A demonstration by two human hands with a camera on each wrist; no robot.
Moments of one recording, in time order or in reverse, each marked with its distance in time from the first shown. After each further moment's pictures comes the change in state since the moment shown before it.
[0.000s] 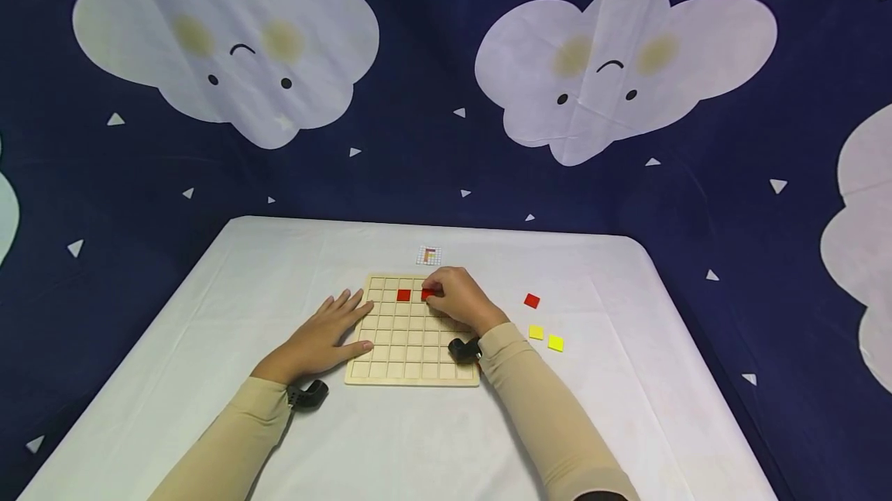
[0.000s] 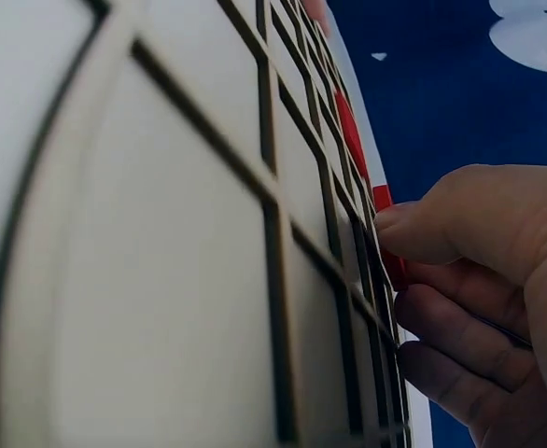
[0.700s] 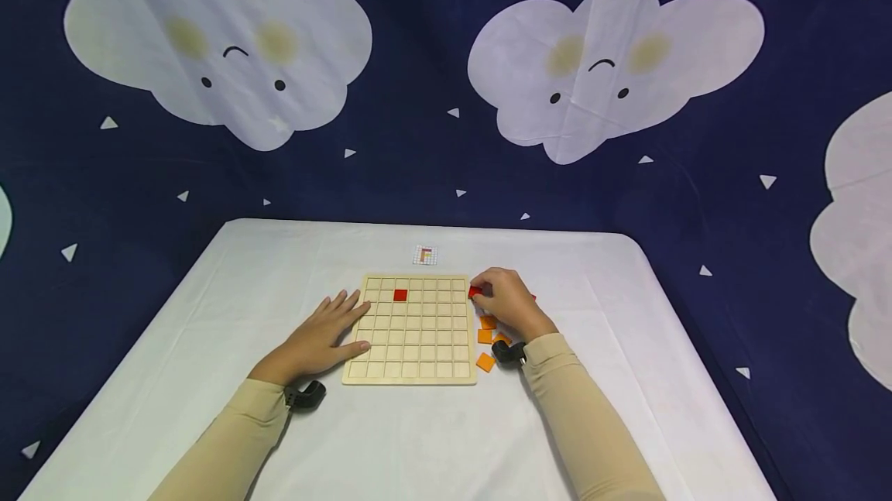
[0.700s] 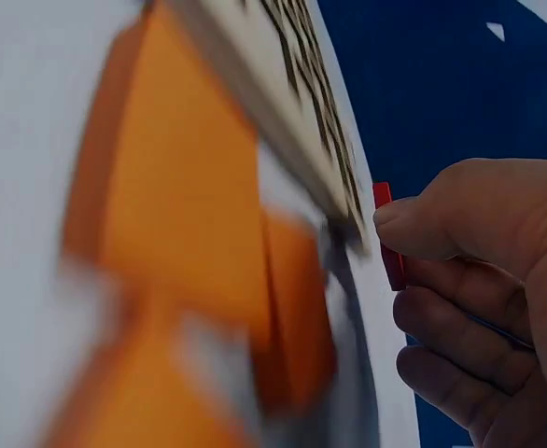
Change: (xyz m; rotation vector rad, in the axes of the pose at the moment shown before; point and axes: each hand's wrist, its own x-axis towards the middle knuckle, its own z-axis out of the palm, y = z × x) left_hand 0.002 -0.002 0.003 -0.012 0.006 0.000; right_hand -0.059 0.043 -0.046 -0.008 0.115 0.180
